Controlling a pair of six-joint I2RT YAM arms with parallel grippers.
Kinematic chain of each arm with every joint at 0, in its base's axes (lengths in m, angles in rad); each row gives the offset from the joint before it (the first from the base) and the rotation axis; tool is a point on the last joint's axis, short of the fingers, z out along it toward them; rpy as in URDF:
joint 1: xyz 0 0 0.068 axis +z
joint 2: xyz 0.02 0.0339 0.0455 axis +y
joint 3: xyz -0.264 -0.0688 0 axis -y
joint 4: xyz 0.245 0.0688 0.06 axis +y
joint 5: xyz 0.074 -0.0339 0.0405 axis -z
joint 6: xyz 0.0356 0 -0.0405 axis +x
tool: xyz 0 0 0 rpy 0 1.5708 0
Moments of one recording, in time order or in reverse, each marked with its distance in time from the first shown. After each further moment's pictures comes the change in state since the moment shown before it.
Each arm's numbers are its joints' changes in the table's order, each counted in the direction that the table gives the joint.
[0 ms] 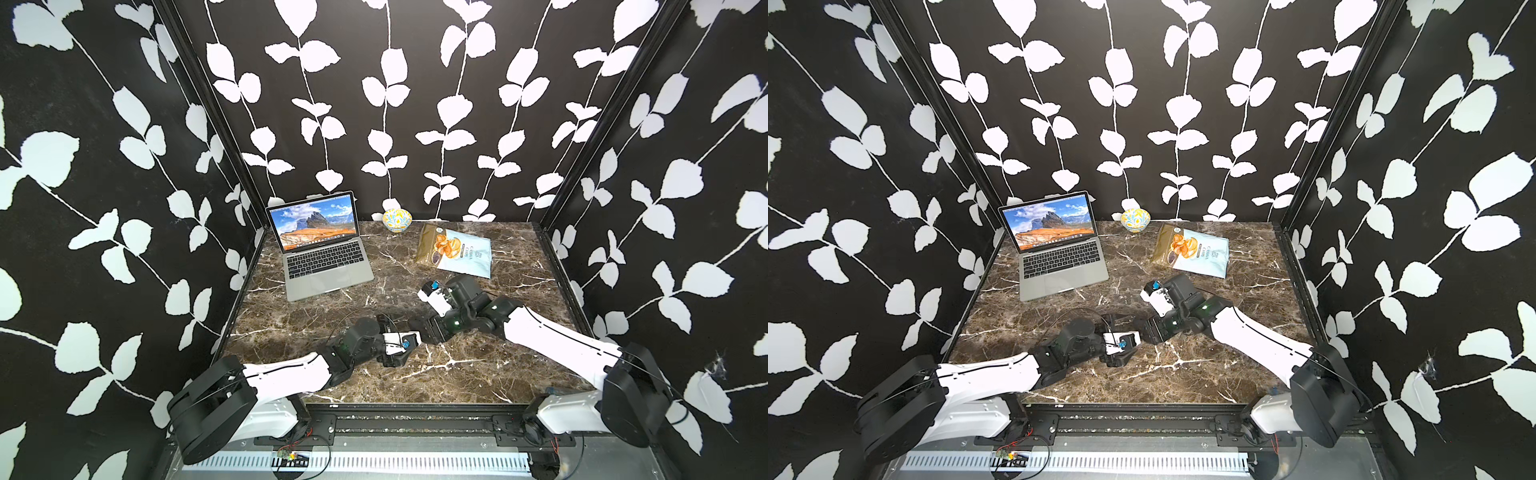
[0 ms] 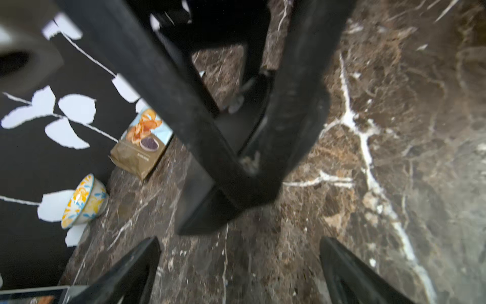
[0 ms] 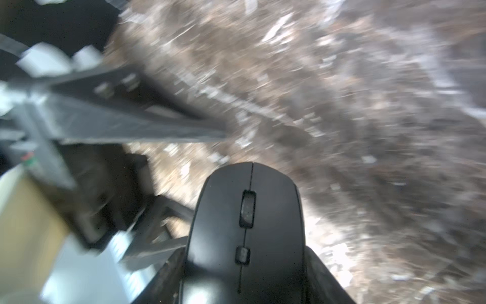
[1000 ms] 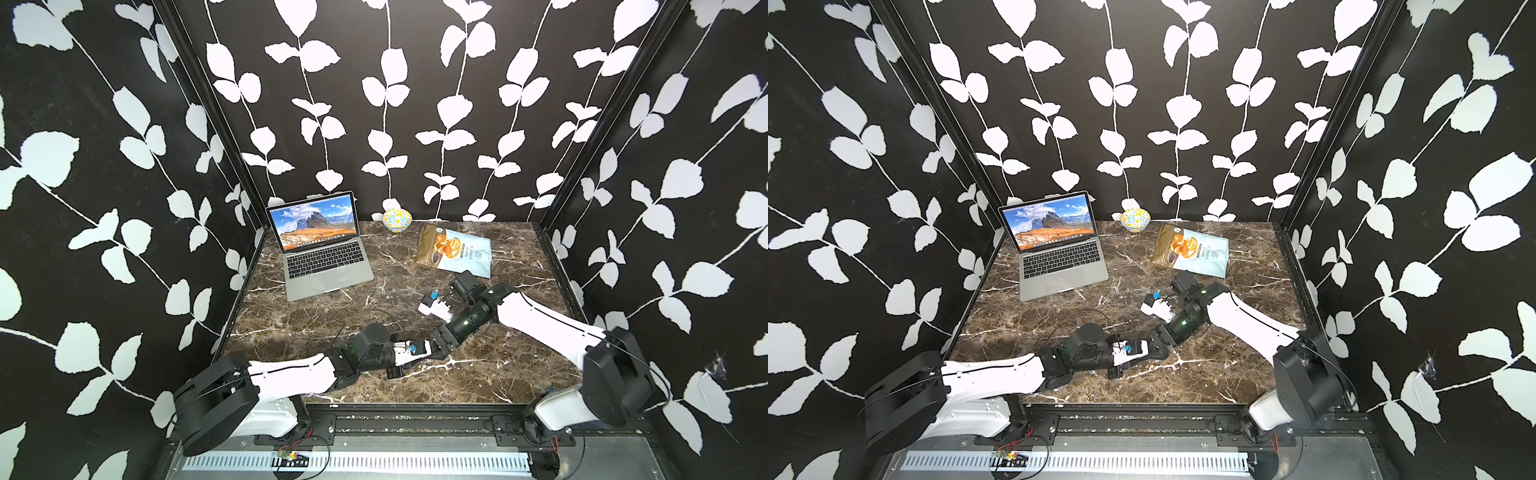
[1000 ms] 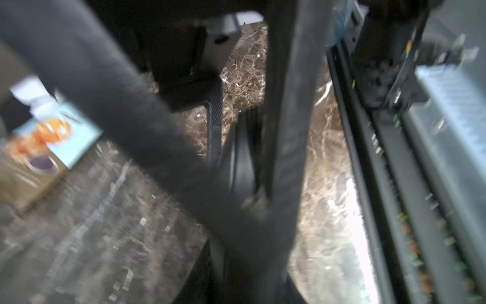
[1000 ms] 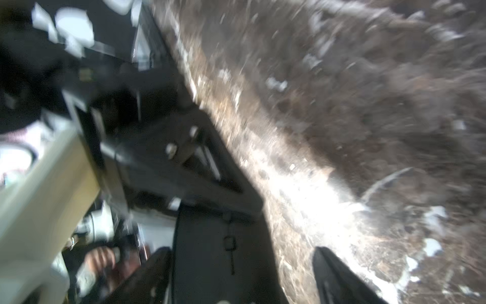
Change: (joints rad) left arm -0.075 0.011 0.040 0.113 0.190 -0.386; right arm -0.103 0.077 0.047 0.239 -0.254 -0.179
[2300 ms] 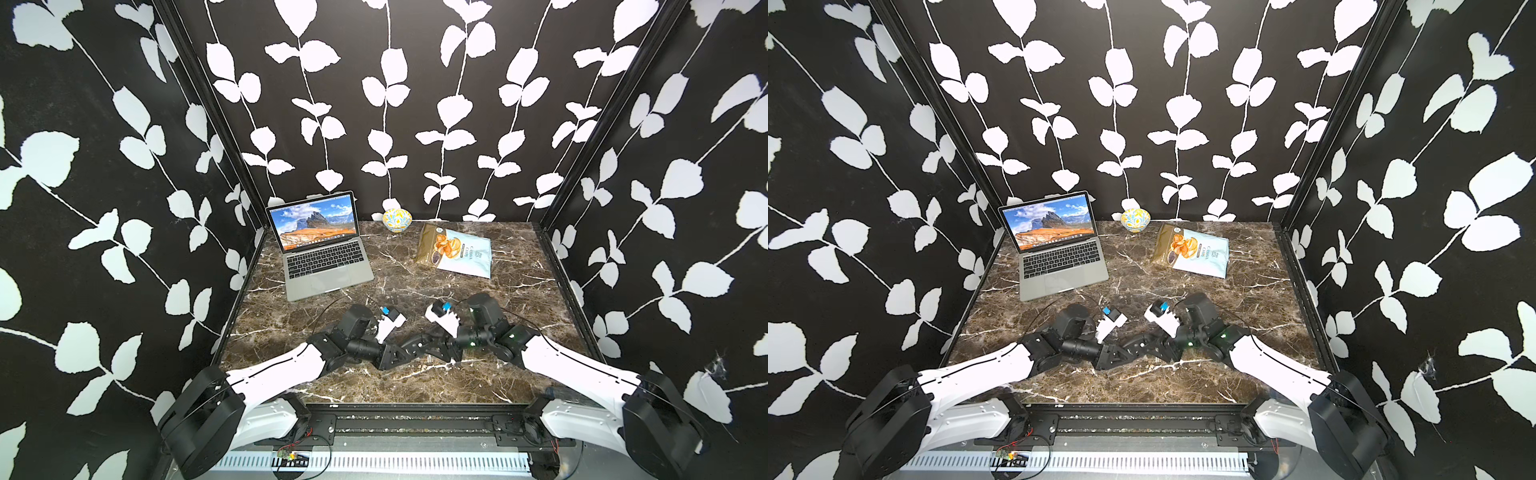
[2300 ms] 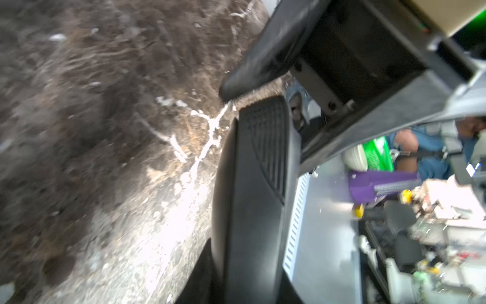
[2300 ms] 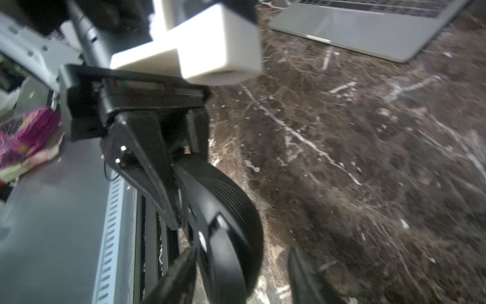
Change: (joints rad) left arm 0.272 -0.048 0.057 0.333 0.429 -0.770; right arm 0.029 -0.277 -0.418 -0.715 0.157 -0.012
